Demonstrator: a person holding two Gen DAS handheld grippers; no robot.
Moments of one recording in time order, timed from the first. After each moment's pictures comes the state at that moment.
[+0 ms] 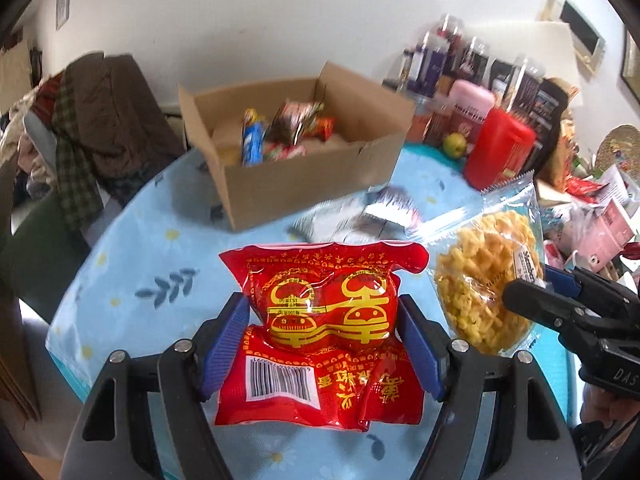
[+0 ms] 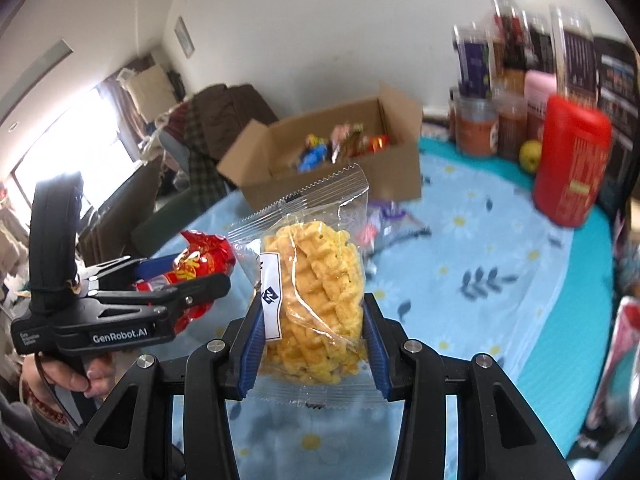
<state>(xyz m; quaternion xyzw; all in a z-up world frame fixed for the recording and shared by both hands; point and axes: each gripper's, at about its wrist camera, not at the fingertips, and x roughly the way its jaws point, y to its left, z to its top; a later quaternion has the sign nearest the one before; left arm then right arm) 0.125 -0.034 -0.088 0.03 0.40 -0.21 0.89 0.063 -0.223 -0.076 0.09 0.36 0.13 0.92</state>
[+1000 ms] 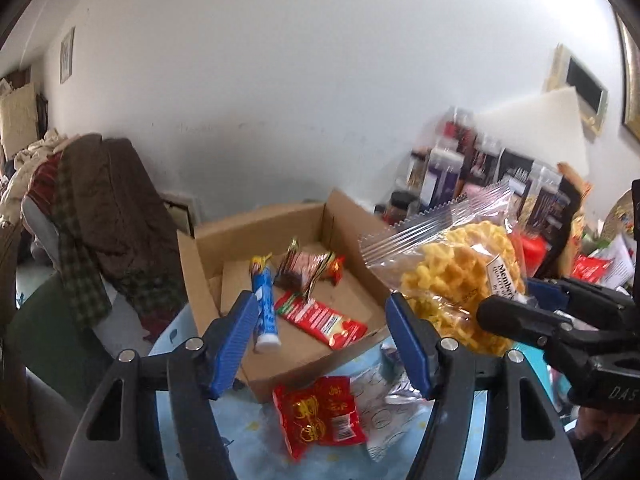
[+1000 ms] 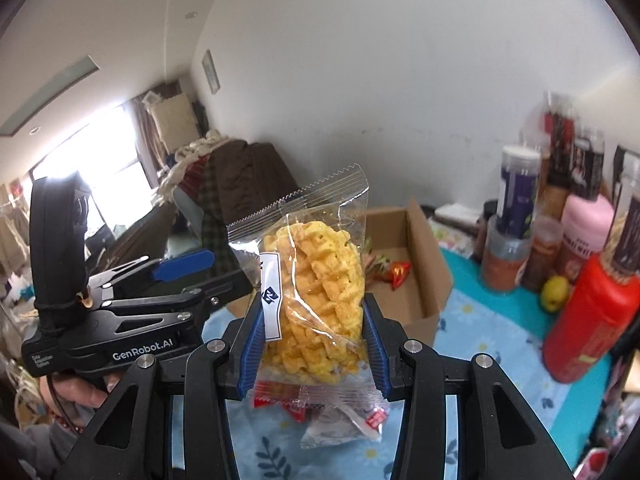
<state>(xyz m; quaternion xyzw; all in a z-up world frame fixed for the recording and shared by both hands) 0.224 -0.049 -0.007 0.03 0.30 -0.21 0.93 0.166 -0.225 0.010 0.07 0.29 0.16 0.94</state>
